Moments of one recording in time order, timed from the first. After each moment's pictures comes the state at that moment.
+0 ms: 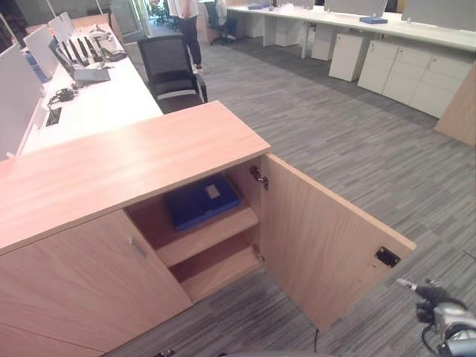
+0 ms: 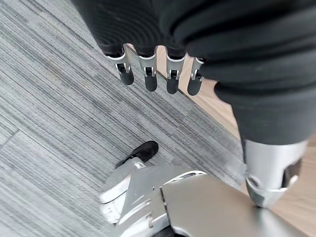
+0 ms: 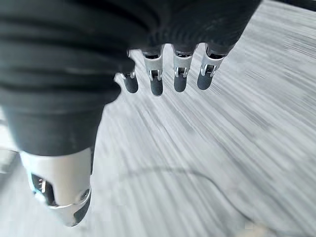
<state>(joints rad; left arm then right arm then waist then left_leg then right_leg) 0.08 0.33 -0.32 1.21 0.02 -0.09 -0.10 -0.27 -0.71 0.02 1.34 0.30 -0.04 -0.01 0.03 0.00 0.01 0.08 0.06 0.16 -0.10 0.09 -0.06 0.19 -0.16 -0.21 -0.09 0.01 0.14</state>
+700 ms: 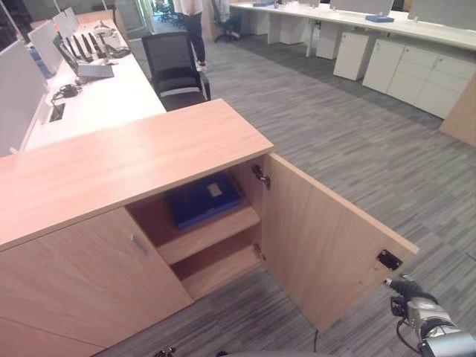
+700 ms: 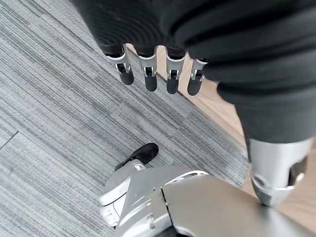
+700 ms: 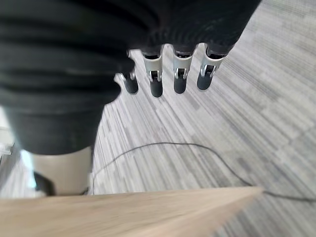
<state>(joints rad) 0.08 0.31 -0.33 1.24 0.02 -0.11 -0.06 -0.24 -0.54 0.13 1.28 0.36 -0.04 -0.04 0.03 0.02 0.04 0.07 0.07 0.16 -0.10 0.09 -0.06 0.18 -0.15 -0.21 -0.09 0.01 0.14</state>
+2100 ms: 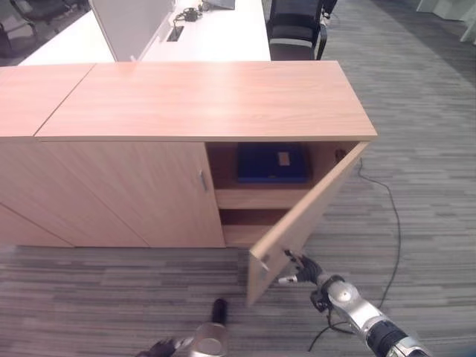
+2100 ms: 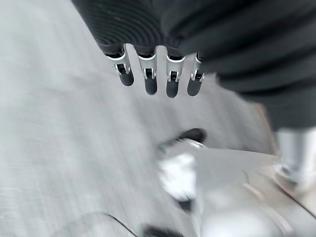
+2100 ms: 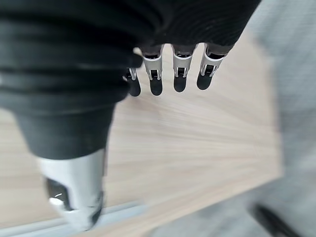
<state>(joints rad) 0.01 0.32 -0.24 1.32 0.07 -0.05 -0.01 -0.17 -0.41 0.54 0.55 0.22 -0.08 0.06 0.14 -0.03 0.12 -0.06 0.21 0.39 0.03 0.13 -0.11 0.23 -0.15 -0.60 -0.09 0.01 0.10</state>
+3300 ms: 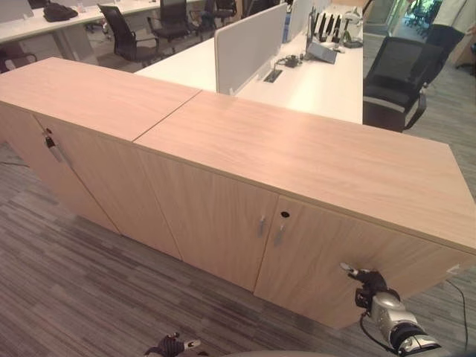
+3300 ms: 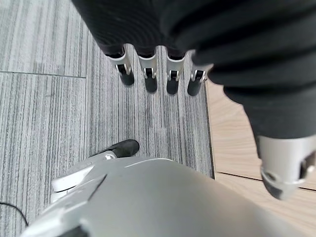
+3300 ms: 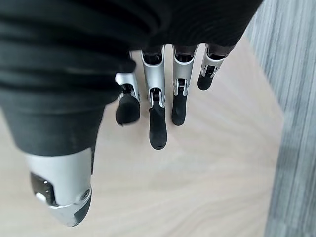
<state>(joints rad) 0.00 0.25 -0.32 1.26 0.05 -0.04 0.06 -0.19 -0.45 0.15 1.07 0.49 -0.05 -0.13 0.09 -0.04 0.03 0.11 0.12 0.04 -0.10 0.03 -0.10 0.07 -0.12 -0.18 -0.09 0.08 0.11</state>
